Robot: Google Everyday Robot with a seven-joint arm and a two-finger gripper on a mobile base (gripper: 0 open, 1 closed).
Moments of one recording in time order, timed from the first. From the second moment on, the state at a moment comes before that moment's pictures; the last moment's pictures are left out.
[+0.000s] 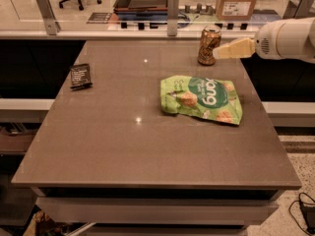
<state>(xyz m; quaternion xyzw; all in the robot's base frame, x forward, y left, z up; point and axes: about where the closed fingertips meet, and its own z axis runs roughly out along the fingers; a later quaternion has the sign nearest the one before) 0.691 -0.244 0.941 -0.24 0.81 0.07 0.53</state>
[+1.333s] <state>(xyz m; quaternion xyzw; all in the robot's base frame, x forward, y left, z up) 0.769 -0.212 0.915 -0.24 0.77 0.15 0.57</state>
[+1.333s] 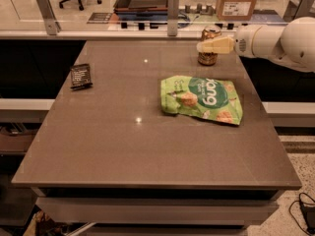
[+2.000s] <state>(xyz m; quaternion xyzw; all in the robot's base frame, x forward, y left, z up) 0.792 -0.194 0.903 -0.23 0.75 0.19 0.59</state>
